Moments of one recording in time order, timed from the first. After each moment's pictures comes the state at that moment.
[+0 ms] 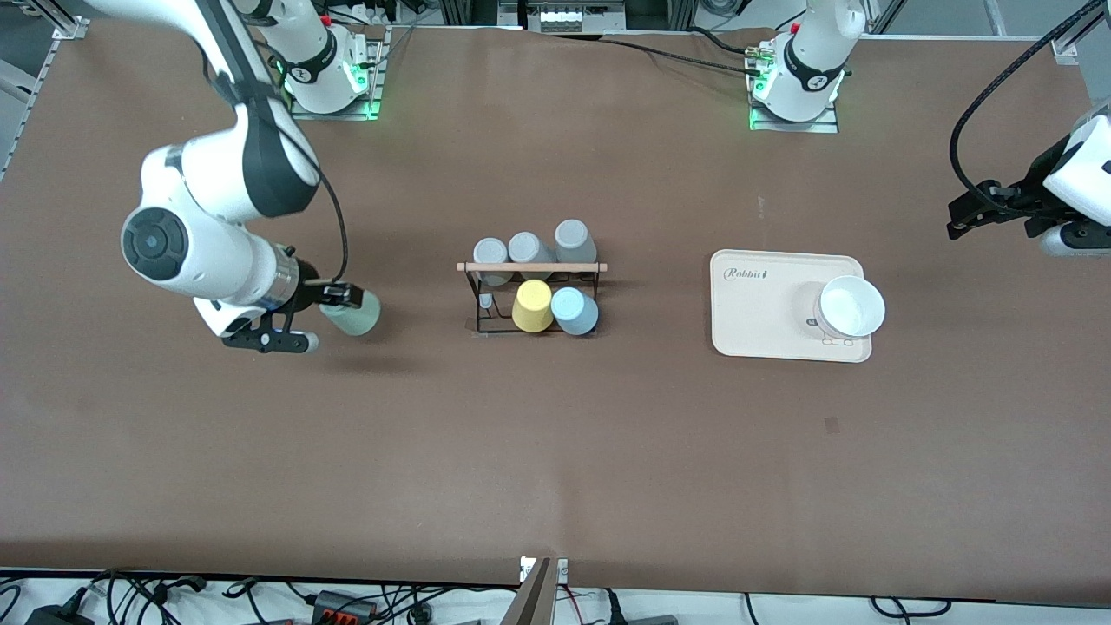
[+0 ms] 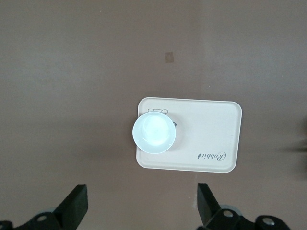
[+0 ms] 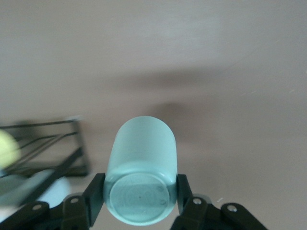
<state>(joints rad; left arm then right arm) 0.02 -0.01 -0.01 -1.67 0.04 1.64 -0.01 0.20 0.33 0.10 -1.66 0.16 1.87 0.36</state>
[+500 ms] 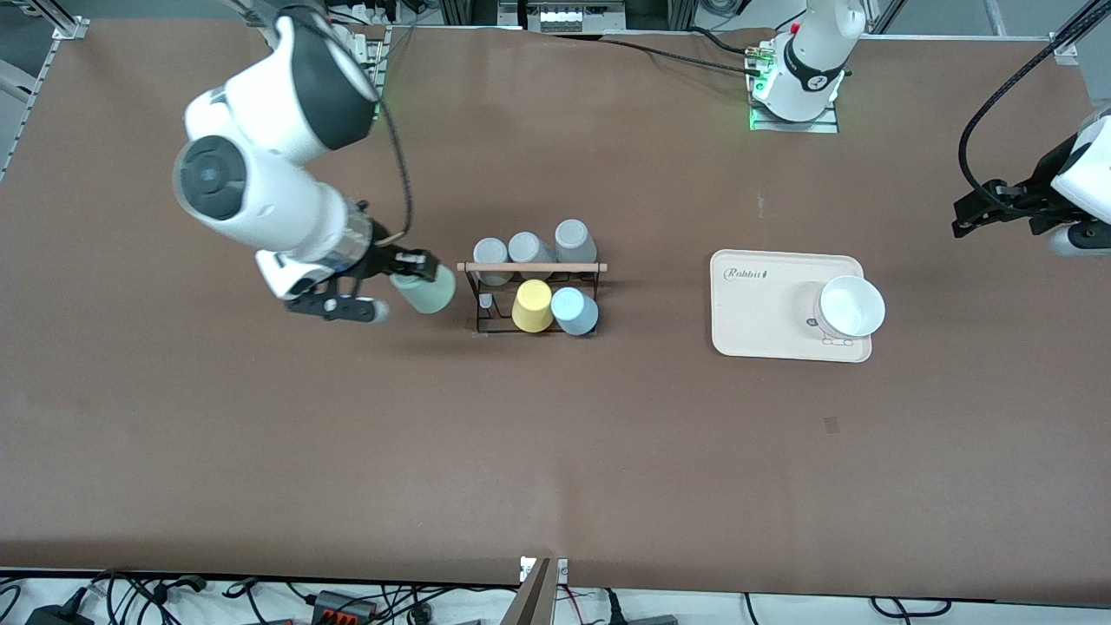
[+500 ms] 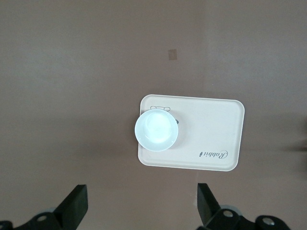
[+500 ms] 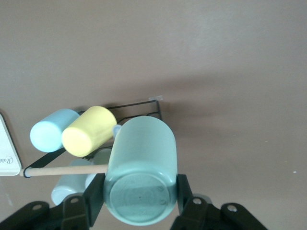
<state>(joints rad) 0.03 -0.01 0.00 -1.67 0.04 1.63 -0.01 0.34 0.36 0.14 -1.52 0.21 1.83 0.58</state>
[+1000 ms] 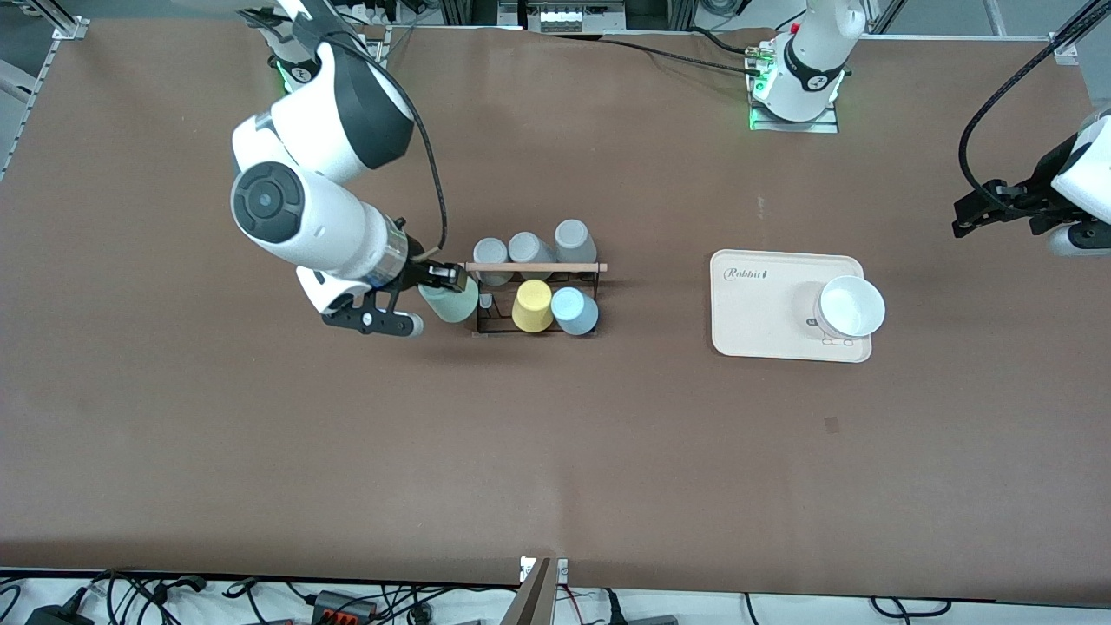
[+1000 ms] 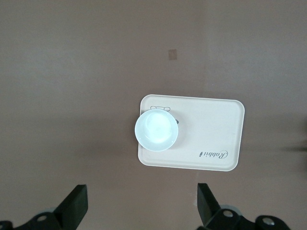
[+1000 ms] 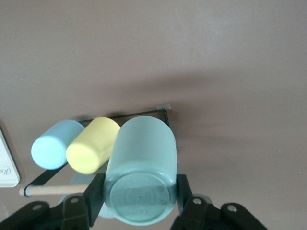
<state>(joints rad) 0.03 -0.01 0.00 -1.67 0.04 1.63 -0.01 0.36 0.48 0.14 -1.40 0.17 1.84 0.61</state>
